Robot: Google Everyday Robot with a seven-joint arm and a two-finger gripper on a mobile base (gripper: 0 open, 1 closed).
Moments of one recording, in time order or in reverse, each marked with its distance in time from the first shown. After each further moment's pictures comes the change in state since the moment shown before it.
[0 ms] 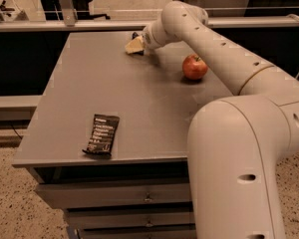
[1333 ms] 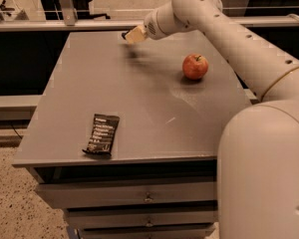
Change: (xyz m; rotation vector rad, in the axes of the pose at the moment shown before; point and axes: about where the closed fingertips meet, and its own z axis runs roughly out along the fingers) arm -0.032 0.031 -0.063 -0.091 -0.078 -0.101
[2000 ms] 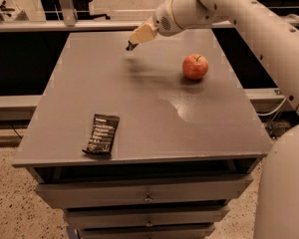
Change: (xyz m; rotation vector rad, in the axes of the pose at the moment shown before) arm -0.004 0.047 -0.079 -0.171 -0.004 -0.100
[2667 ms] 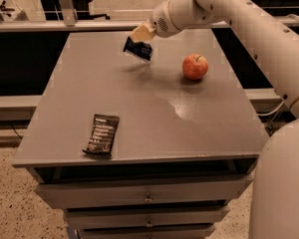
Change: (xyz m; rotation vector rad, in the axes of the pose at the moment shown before) arm 0.000 0.005 0.008 -0.027 0.007 -0.008
